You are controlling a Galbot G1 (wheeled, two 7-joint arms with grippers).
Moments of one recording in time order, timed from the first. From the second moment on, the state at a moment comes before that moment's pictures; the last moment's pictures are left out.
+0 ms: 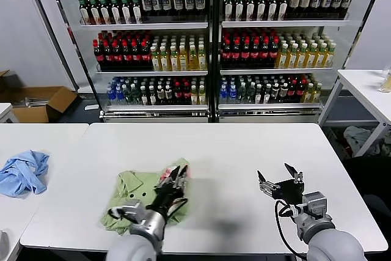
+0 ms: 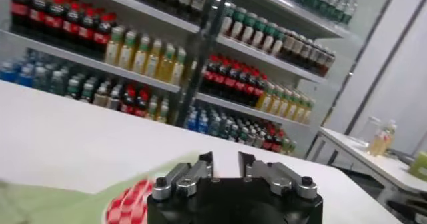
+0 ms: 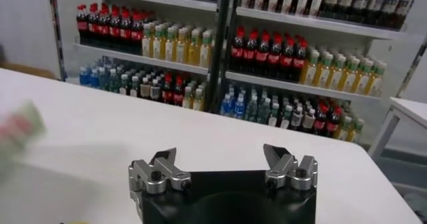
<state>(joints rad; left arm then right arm) 1.36 -1.54 -0.27 -2.13 -0.36 0.47 -0.07 -1.40 0.95 0.47 2.27 0.49 -0.58 0.25</state>
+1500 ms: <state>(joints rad) 1.52 -1.35 -0.67 -2.20 -0.11 0.24 0.05 -1.12 1.17 -0.04 1.95 0.70 -0.58 0.23</state>
